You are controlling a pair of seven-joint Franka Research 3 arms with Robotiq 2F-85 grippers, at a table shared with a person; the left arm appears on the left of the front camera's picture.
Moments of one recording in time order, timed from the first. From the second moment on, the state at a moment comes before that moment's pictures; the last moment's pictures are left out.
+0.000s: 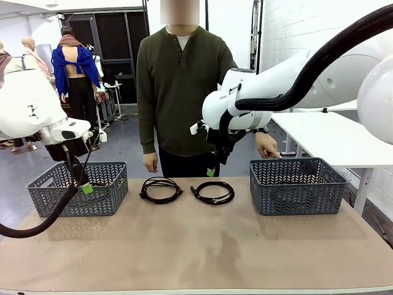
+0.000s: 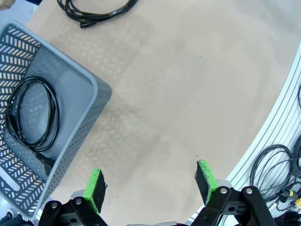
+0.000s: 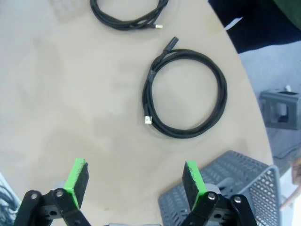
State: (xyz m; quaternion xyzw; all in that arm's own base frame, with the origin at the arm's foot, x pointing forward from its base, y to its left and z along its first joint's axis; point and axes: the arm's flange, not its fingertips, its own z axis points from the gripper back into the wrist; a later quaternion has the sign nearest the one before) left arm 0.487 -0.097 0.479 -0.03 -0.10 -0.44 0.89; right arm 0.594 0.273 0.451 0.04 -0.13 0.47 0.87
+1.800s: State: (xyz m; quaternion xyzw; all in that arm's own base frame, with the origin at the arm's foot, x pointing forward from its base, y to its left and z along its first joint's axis) left arm 0.488 -0.097 0.479 -0.03 -0.10 -0.44 0.89; right arm 0.645 0.320 0.364 0.06 -0.09 0.48 0.87
